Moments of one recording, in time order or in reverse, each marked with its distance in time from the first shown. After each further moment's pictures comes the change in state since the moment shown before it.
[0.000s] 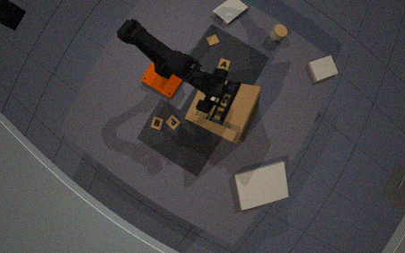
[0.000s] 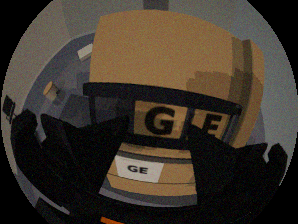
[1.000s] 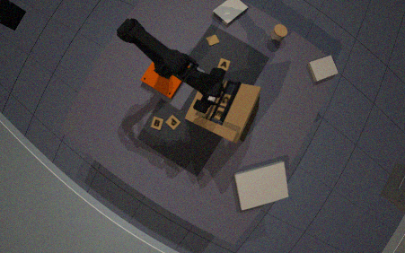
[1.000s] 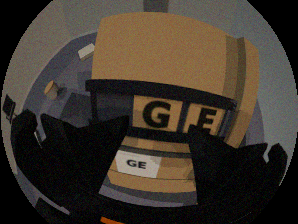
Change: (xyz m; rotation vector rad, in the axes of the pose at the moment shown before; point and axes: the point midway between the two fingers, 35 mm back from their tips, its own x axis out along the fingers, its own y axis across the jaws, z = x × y) arm -0.010 -0.004 -0.003 0.000 0.000 0.000
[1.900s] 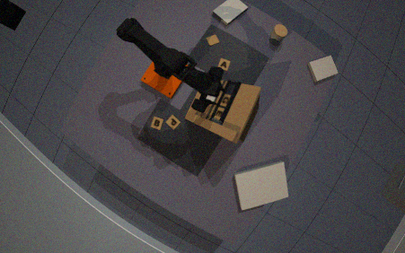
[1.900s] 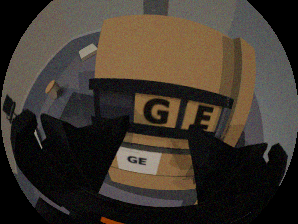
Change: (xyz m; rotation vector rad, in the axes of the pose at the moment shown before) arm -0.009 -0.001 -0.001 0.000 0.000 0.000
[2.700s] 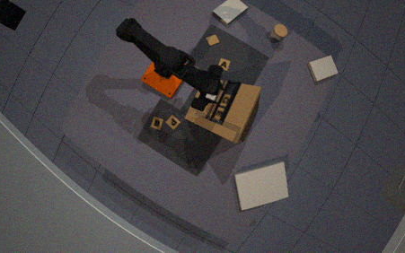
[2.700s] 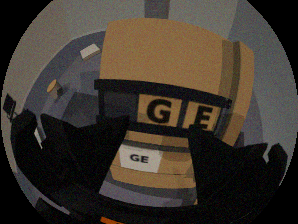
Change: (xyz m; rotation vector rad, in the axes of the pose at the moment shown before) arm -0.008 0.003 0.002 -0.005 -0.001 0.005
